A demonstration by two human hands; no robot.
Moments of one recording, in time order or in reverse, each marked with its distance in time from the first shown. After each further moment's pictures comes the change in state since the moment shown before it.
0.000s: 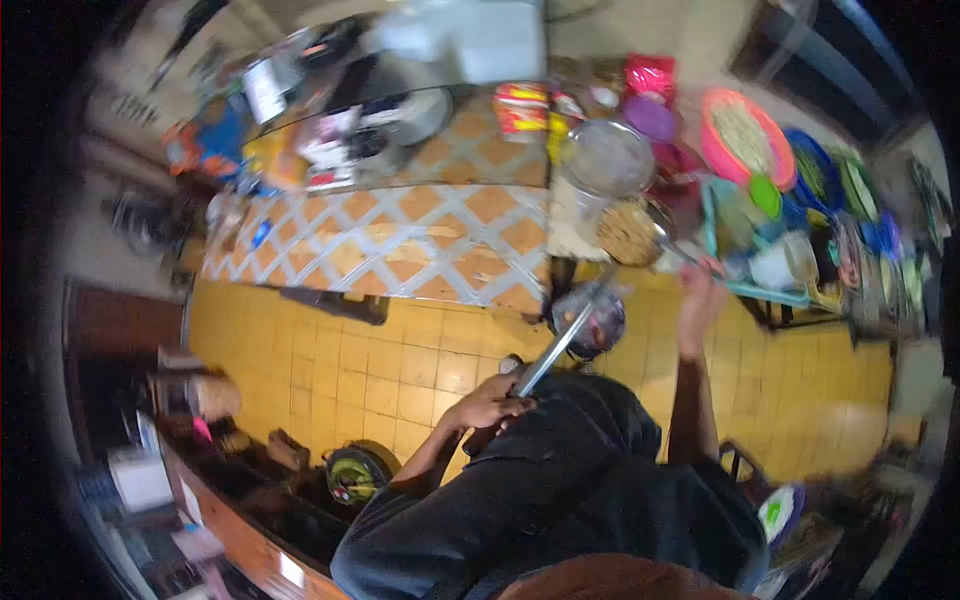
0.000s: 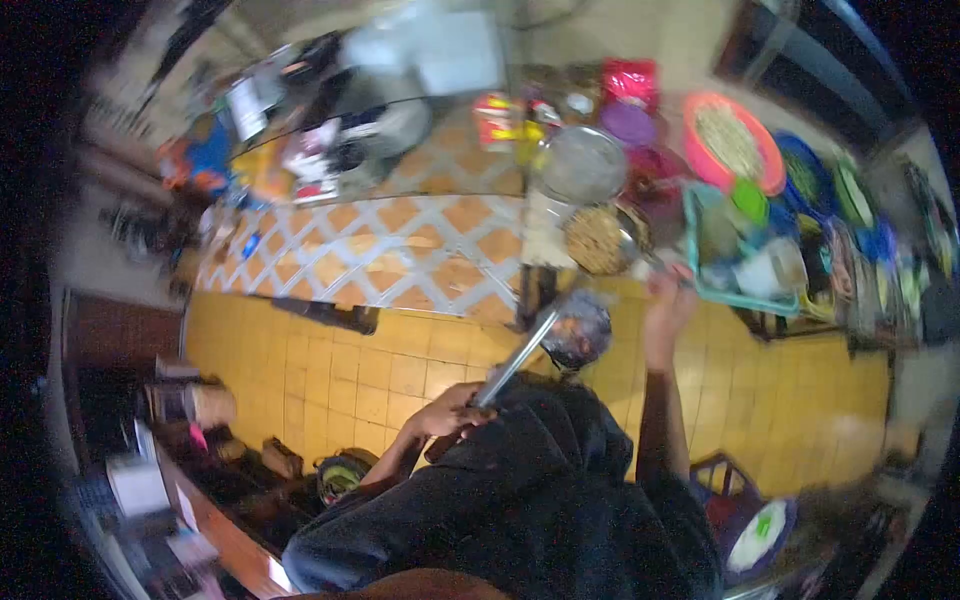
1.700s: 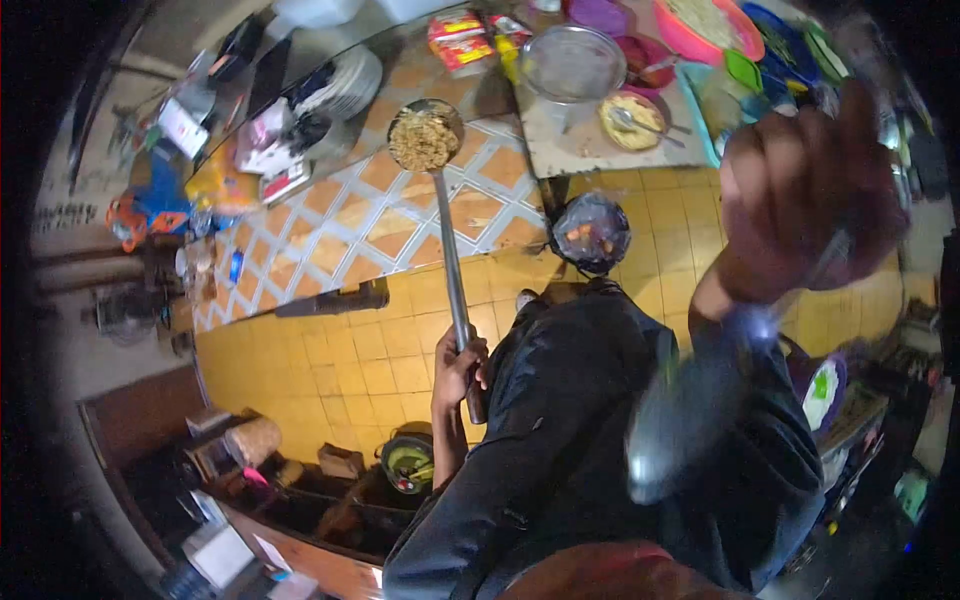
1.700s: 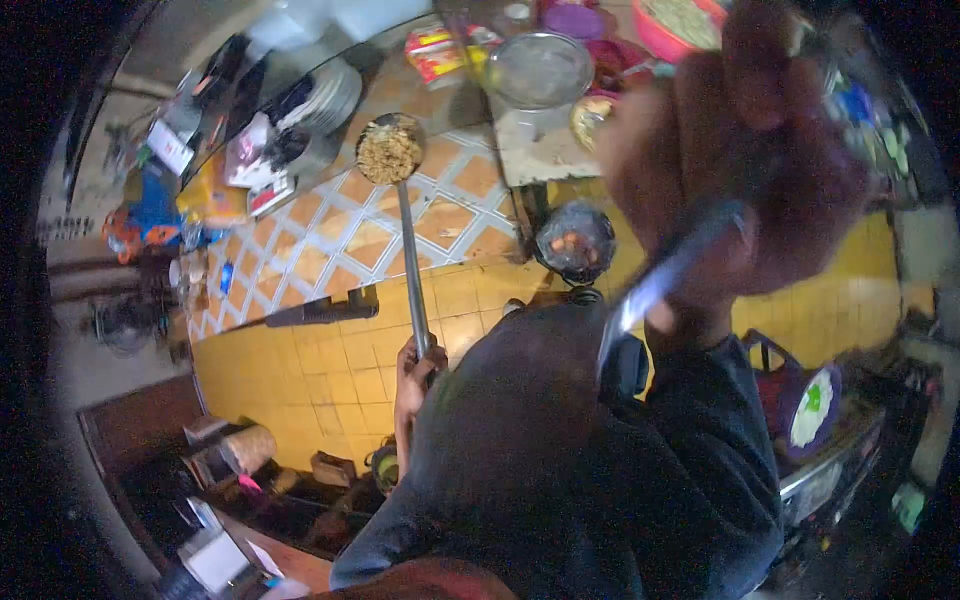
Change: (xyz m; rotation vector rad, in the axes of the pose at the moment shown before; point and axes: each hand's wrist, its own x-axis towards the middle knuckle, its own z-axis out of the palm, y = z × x) left_hand -0.055 -0.055 -0.064 -0.477 0.422 0.206; right_hand -0.050 -0.243 0.130 1.011 -0.874 -0.104
